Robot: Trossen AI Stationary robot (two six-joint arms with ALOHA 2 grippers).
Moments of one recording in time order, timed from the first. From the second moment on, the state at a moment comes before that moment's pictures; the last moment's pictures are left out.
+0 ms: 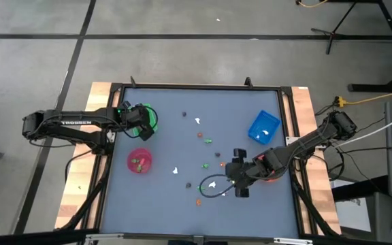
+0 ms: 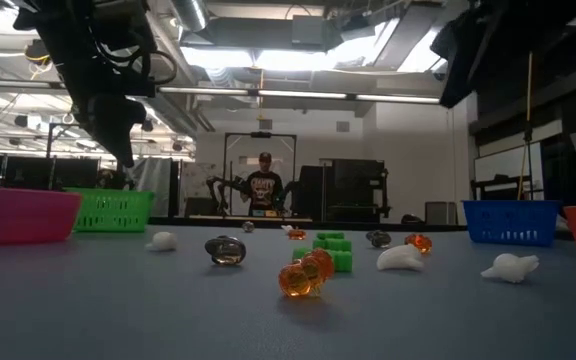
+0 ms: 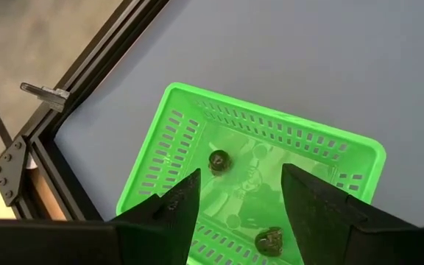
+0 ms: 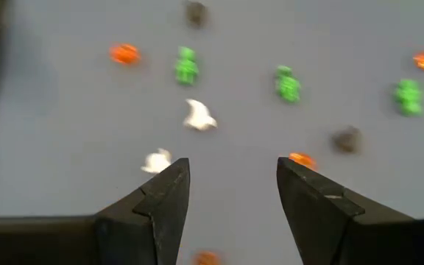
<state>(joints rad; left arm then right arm) 0.24 1.01 0.65 -0.79 -0.54 -0.36 0.49 1.51 1.13 -0.67 0.21 0.41</state>
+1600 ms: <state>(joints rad) 0.24 1.01 0.65 -0.79 -0.53 -0.36 0.58 1.90 1.13 -0.44 0.17 0.39</state>
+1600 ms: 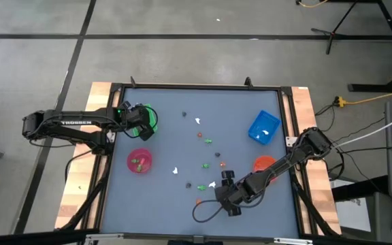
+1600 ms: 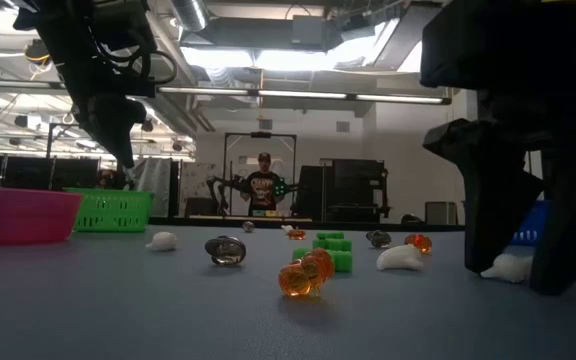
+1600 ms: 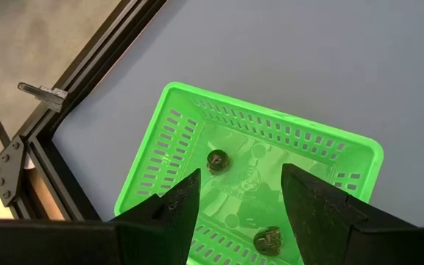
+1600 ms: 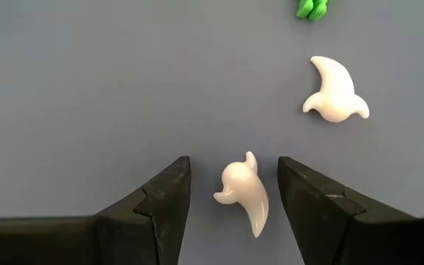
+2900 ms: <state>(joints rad) 0.24 1.01 0.65 -0.79 -0.53 -0.36 0.58 1.90 1.13 -0.44 0.17 0.39</state>
